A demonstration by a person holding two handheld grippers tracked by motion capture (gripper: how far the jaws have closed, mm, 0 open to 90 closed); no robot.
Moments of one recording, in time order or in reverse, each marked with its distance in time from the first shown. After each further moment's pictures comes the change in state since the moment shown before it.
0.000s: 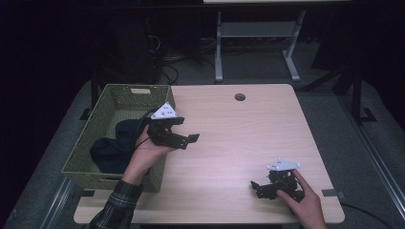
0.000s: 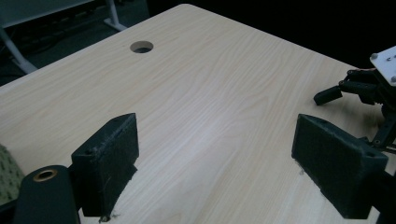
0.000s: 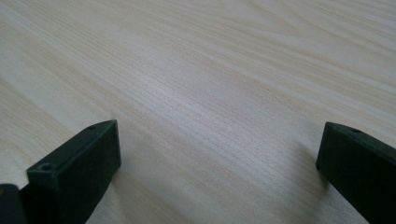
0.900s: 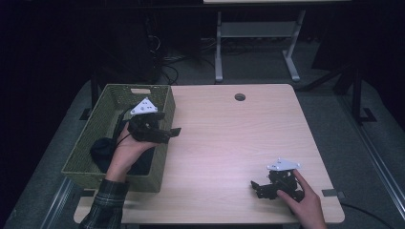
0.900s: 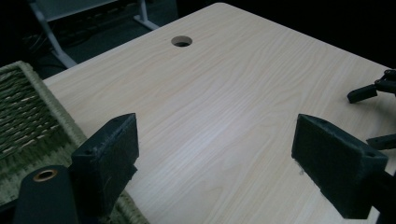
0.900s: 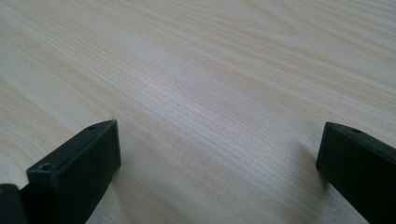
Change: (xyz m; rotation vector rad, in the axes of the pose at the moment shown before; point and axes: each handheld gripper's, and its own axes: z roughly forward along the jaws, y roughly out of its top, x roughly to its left) left arm 0.030 -0.008 -0.035 0.009 0.095 -0.033; right arm 0.000 0.000 0.000 0.000 0.001 0.001
